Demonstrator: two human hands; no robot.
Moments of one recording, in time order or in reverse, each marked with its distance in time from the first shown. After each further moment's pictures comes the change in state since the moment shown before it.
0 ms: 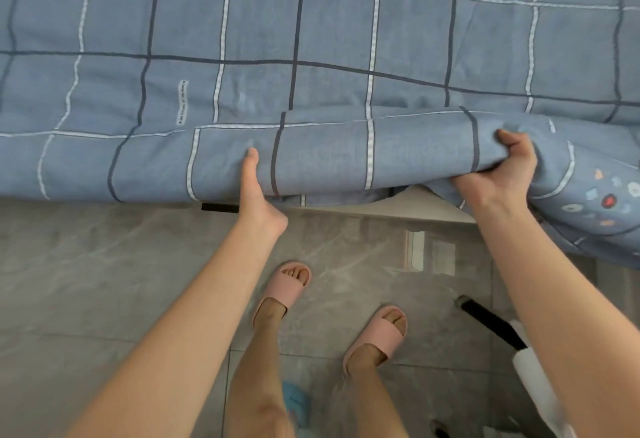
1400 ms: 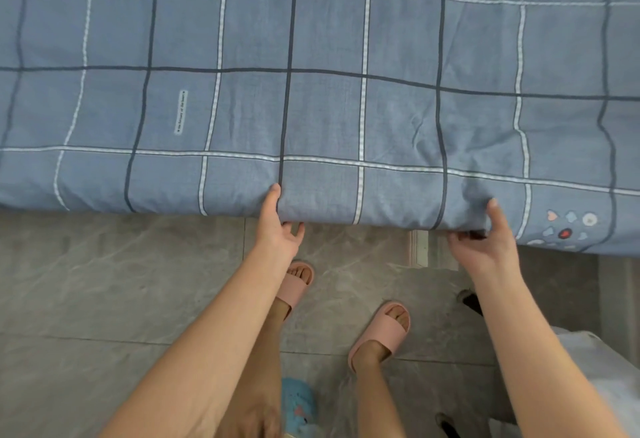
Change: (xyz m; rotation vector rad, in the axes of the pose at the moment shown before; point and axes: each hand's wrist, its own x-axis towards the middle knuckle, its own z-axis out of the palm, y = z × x) left_hand 0.000 -0.034 -0.021 0.025 0.076 -0.092; right_hand -0.011 0.008 -0.101 -0.077 0.349 0.062
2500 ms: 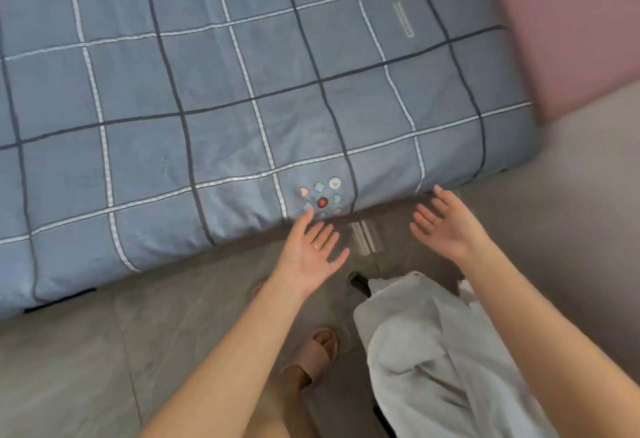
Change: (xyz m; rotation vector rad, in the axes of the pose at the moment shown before) left_hand -0.125 -0.287 0.161 0.356 -0.443 -0.430; right_hand 0.031 -0.239 -0.189 -0.194 0.016 -0.022
